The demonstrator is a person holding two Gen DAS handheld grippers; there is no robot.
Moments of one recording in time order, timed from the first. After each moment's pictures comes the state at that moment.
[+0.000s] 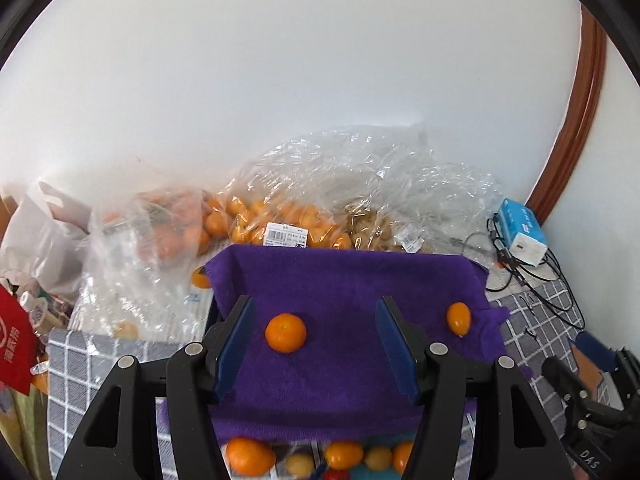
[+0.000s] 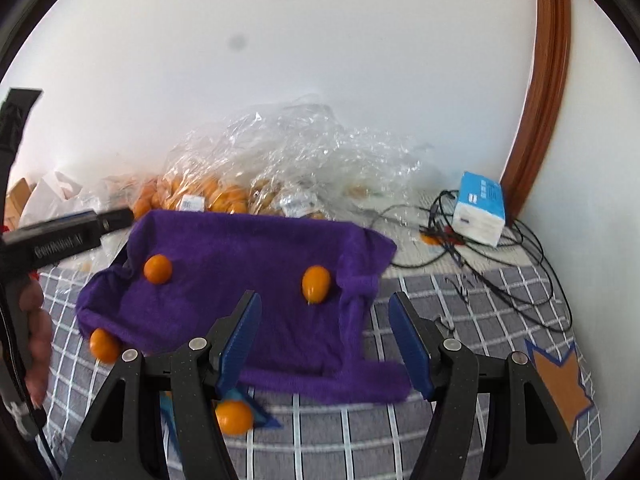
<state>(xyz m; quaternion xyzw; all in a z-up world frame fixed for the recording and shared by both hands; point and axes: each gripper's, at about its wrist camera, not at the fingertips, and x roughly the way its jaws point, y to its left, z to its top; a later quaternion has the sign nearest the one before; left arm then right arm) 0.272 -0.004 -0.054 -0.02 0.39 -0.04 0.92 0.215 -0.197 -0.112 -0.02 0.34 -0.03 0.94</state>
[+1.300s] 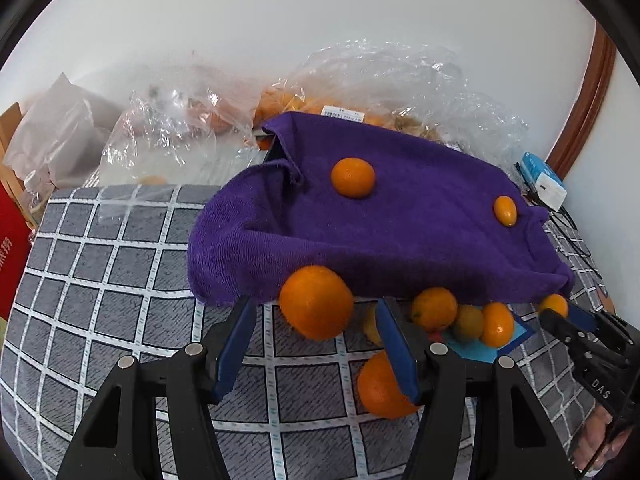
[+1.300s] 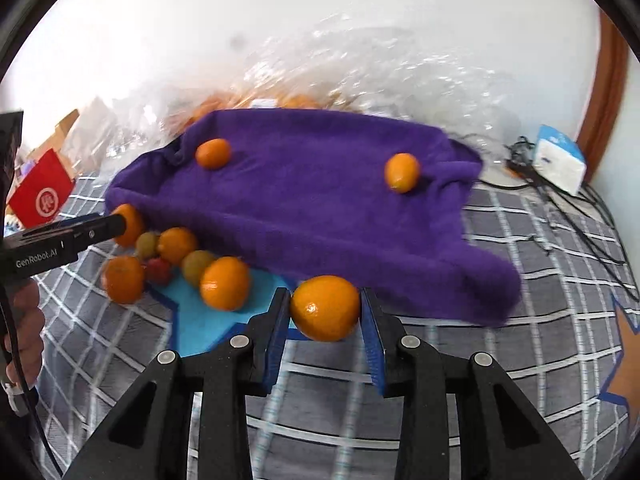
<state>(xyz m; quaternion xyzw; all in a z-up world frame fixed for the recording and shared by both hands) 0.192 0.052 -0.163 -0.06 0.43 -0.01 0.90 0.191 -0.179 -0.215 -0.04 0.39 0.07 0.92</state>
